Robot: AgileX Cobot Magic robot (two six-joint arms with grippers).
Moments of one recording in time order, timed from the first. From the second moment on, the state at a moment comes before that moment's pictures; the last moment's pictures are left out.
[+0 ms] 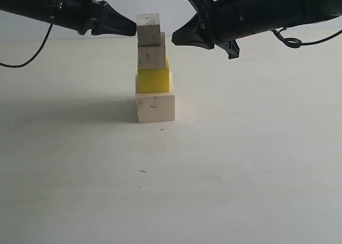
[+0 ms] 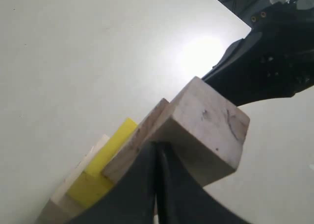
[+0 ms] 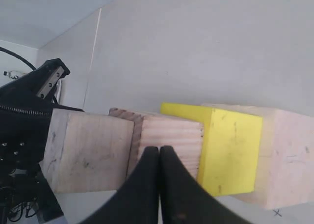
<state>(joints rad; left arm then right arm) -0.18 1.96 -1.44 -1.26 1.02 1.28 0.26 1.91 -1.28 1.39 0.81 -0.69</state>
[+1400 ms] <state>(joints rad) -0.18 1.96 -1.44 -1.23 1.04 1.25 0.26 1.91 -1.28 1.36 0.80 -0.69</state>
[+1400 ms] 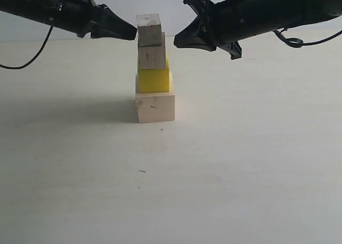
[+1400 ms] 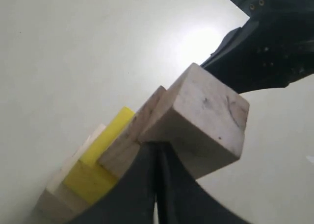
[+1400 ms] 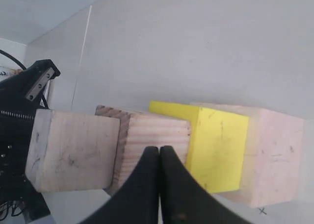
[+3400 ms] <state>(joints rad) -0.20 1.96 -1.44 -1.25 0.98 1.30 0.26 1.91 -1.28 1.35 0.80 -0.69</state>
